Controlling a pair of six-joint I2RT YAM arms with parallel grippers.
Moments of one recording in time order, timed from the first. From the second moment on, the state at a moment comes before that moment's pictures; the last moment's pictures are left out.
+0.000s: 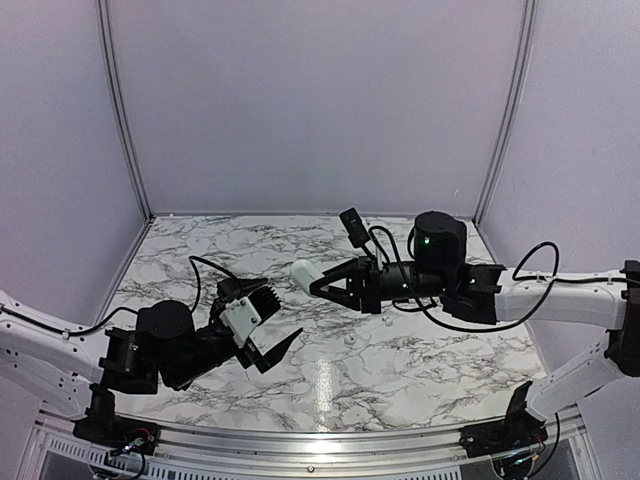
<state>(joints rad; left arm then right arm) -1.36 1.17 0.56 0.51 -0.54 0.40 0.91 1.34 0.88 0.29 -0.61 0.41</state>
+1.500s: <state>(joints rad) -1.34 1.25 0.63 0.57 -0.47 0.48 1.03 1.41 0.88 0.37 -0.48 0.51</state>
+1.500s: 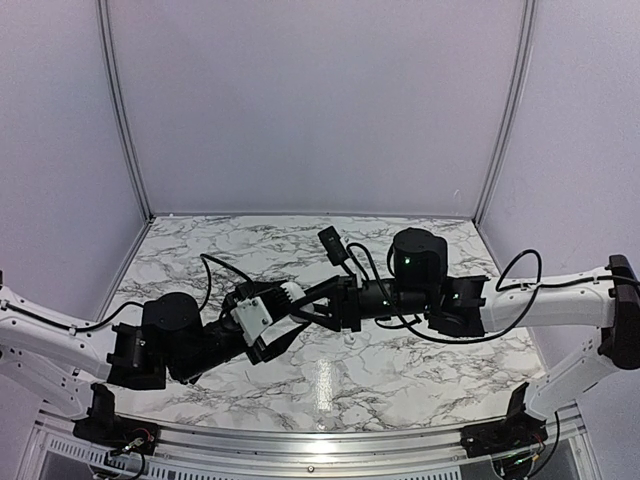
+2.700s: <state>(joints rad) -1.34 1.16 0.59 0.24 -0.11 0.52 0.98 1.54 1.04 -0.02 -0.89 0.39</state>
